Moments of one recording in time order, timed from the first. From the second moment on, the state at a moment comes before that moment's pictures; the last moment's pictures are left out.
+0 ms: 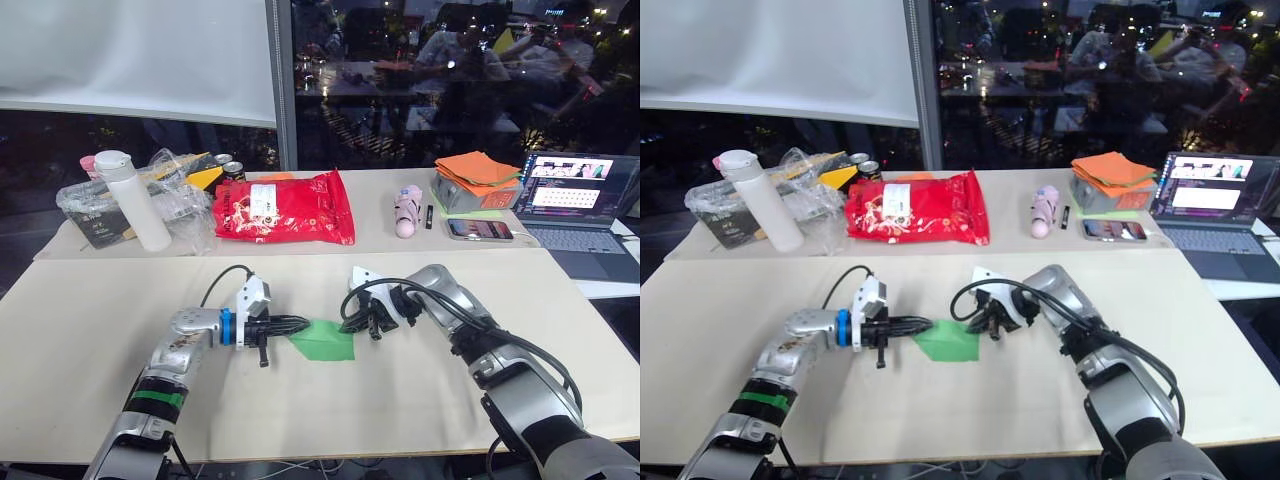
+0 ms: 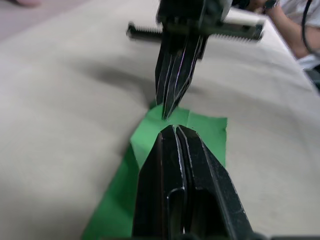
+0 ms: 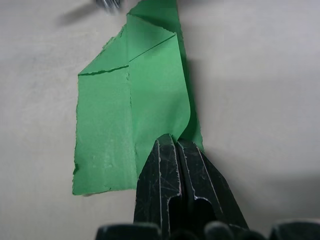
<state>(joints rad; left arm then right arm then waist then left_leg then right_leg) -0.51 0.44 -0.13 0.43 -0.26 0.11 -1.25 -0.87 -0.40 0.42 0.58 -0.04 0.38 1.31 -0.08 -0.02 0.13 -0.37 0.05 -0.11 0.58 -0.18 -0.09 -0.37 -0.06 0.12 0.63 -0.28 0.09</state>
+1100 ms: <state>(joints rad) -0.58 0.38 -0.18 0.65 -0.15 -0.08 -1.28 -0.43 -0.38 0.25 -0.25 0.10 0.71 0.87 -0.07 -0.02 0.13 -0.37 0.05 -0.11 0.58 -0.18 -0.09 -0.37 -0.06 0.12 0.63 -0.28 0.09</state>
